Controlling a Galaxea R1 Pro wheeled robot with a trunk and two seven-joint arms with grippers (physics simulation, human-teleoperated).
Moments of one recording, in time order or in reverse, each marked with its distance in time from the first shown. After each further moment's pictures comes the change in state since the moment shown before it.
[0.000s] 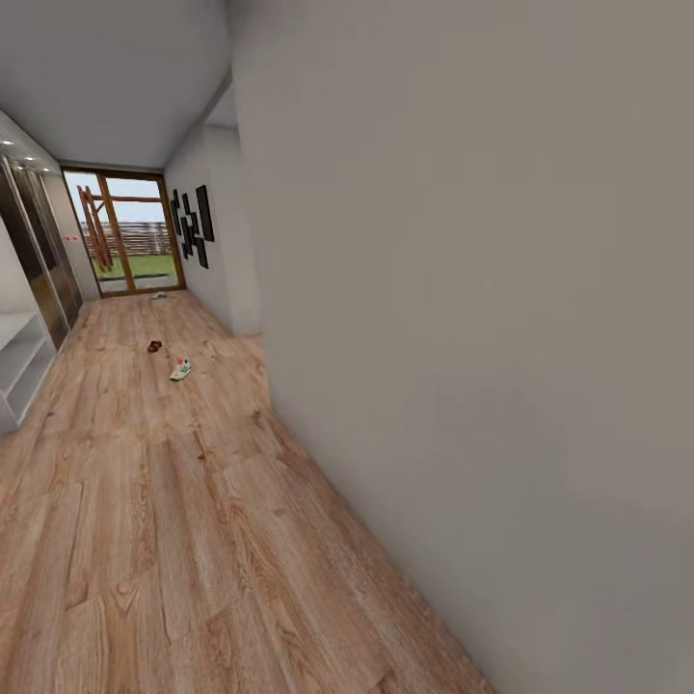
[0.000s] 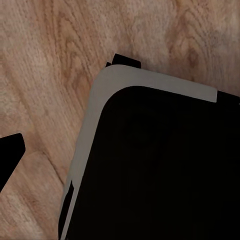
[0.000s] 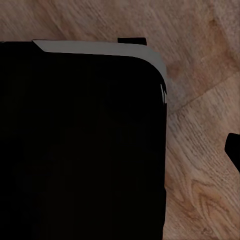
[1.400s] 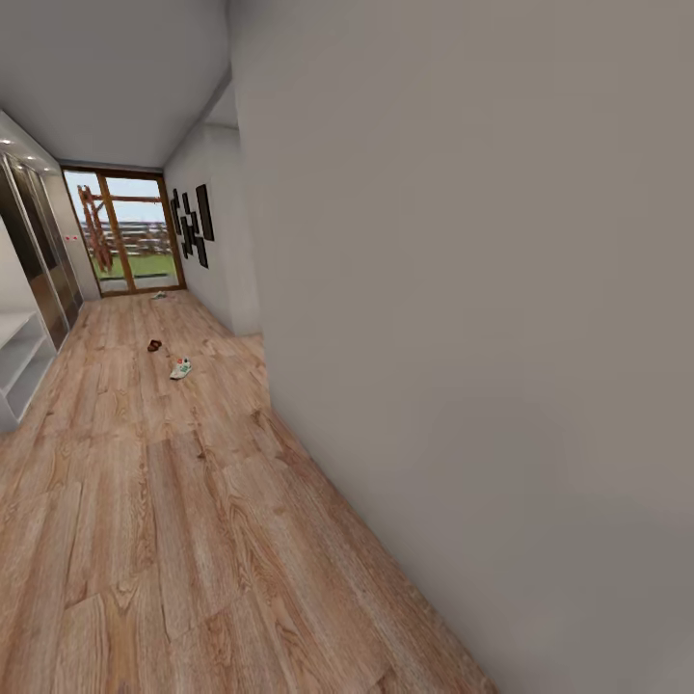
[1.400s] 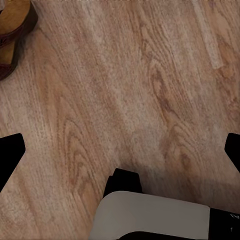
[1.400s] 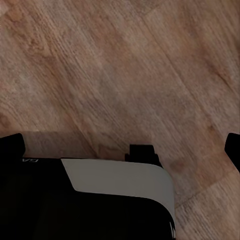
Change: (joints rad) left arm -0.067 0.023 0.004 -0.218 0.005 -0.015 0.004; right arm -0.074 0.017 0.010 -0.225 0.006 0.051 0.007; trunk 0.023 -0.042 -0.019
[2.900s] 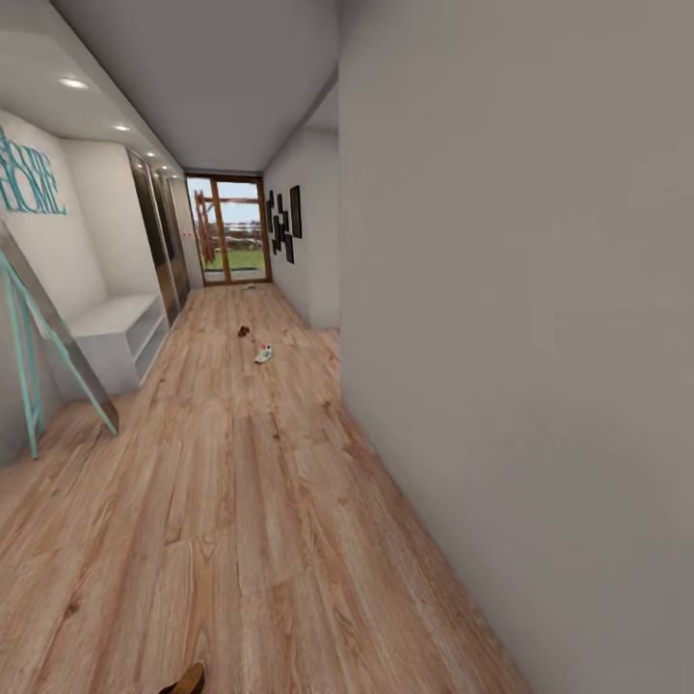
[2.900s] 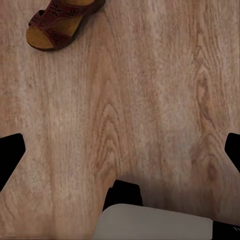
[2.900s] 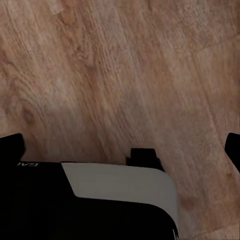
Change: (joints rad) left arm -0.001 -0.003 -0.001 -0.003 -0.001 -0.045 0.000; right arm -0.003 0.005 0.004 -0.001 0.000 -0.009 -0.005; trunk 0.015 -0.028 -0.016
